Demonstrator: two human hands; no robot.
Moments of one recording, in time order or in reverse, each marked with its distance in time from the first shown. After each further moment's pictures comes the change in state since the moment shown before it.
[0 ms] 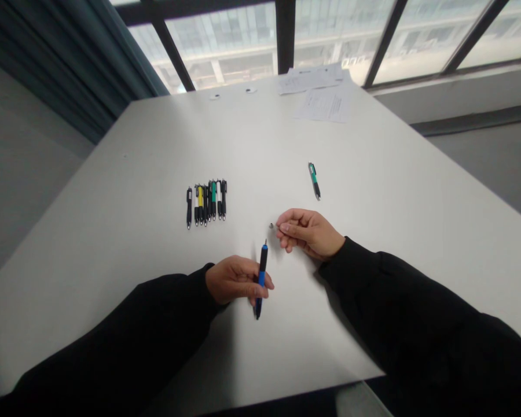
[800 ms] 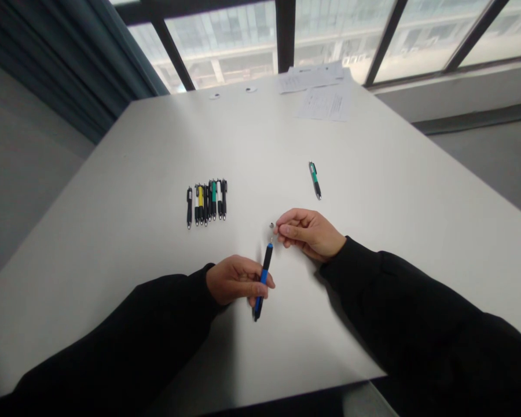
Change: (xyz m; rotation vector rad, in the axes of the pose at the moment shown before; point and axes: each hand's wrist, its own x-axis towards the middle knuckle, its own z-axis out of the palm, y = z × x) left_hand 0.000 0.001 0.002 0.005 0.019 -0.015; right_hand 0.000 0.003 0.002 0.023 0.011 -0.075
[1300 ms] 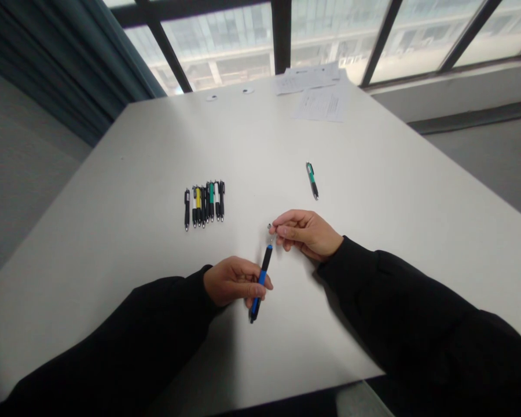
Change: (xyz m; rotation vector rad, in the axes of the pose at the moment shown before) left_hand 0.000 0.001 -0.002 0.037 -0.012 -0.012; right_hand 0.001 0.001 0.000 0.018 -0.015 -0.001
